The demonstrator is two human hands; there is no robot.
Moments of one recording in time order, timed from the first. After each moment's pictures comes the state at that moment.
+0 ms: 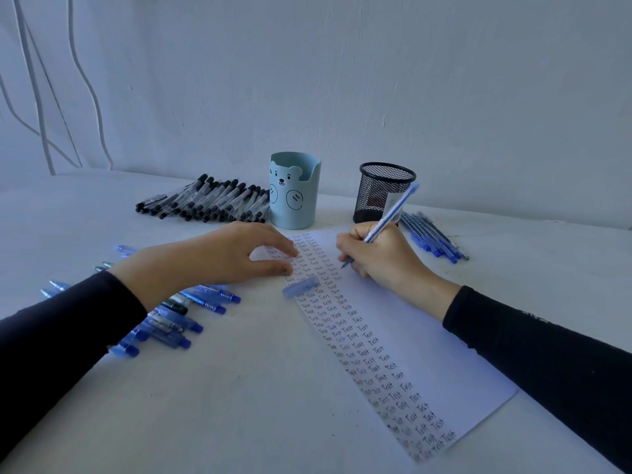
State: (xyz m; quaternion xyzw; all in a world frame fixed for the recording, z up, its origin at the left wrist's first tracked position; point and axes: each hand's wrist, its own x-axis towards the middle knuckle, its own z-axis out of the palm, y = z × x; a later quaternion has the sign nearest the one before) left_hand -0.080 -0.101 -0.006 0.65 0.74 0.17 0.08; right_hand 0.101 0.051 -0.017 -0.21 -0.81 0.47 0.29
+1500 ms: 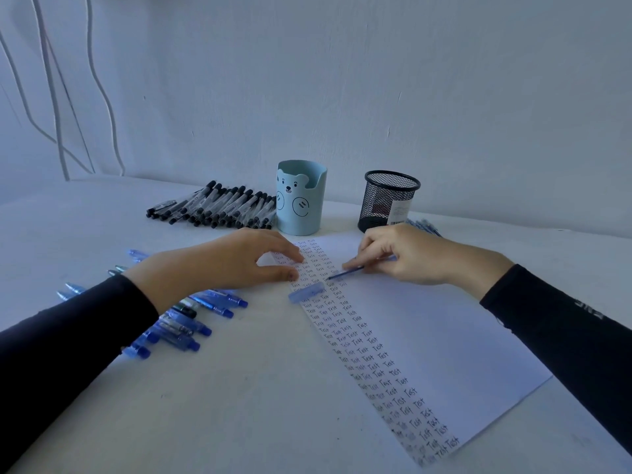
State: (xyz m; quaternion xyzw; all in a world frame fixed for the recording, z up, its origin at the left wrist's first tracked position) left_hand -0.081 -0.101 -0.008 0.65 0.73 0.19 0.08; right_hand 0.120 0.093 0.014 -0.06 -0.98 0.17 0.05
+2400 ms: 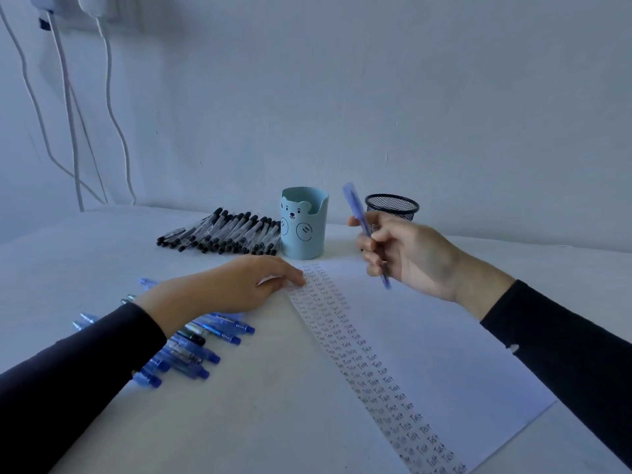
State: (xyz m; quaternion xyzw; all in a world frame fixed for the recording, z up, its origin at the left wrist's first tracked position) left_hand -0.088 -0.100 -0.012 0.64 0.74 0.20 0.09; right_hand 0.117 0.063 0.039 -0.12 -0.69 0.70 0.15
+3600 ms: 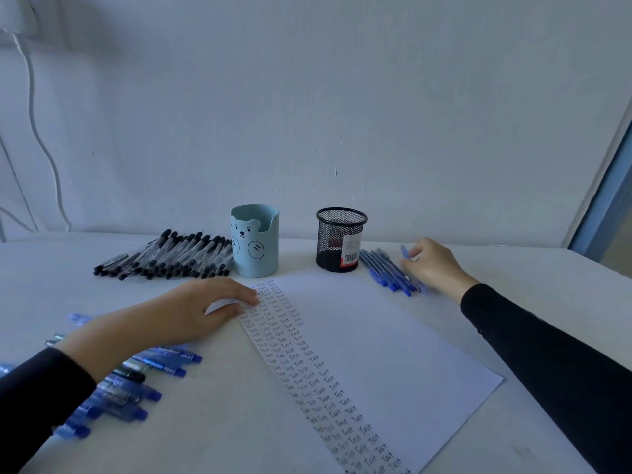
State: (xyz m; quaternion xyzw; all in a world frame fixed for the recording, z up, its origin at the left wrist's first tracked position) left_hand -0.096 -0.096 -0.022 0.68 0.70 0.23 0.04; right_hand 0.175 0.187 0.001 -0.49 -0.81 0.21 0.24
